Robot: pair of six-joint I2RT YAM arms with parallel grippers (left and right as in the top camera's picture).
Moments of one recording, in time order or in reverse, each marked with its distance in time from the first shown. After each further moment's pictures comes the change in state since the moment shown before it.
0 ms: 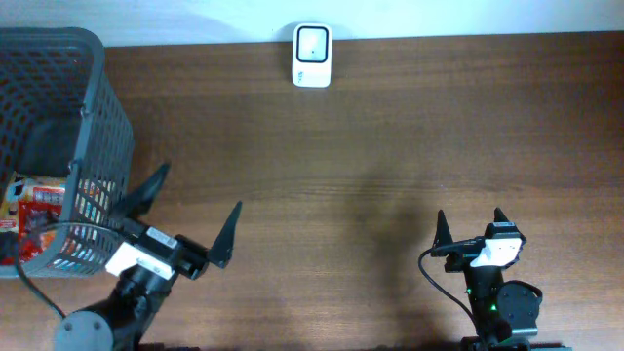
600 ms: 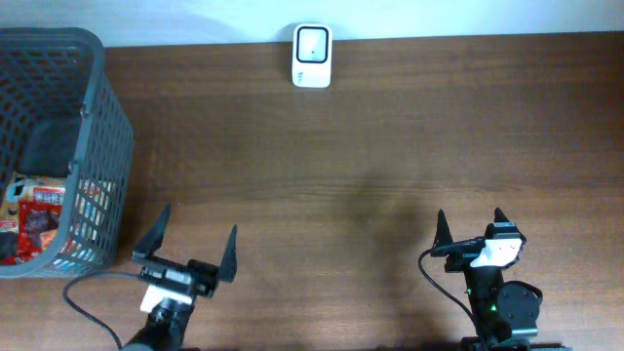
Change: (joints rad) left arm 0.000 -0.412 -0.591 0.297 -0.196 -0.007; right arm 0.000 -0.005 0.000 0.000 0.000 0.000
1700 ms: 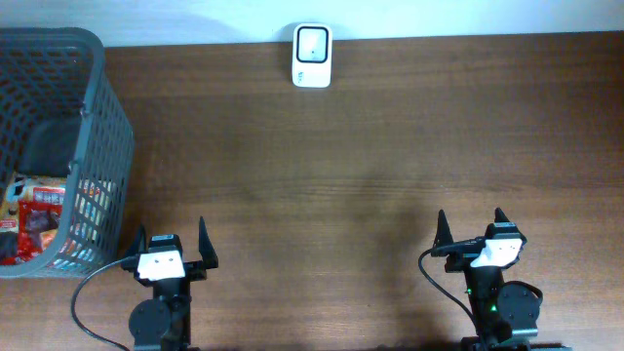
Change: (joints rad) left arm -0.001 -0.005 0.002 -0.532 -0.468 -0.004; right arm 0.000 -0.002 0.000 0.000 0.003 0.000
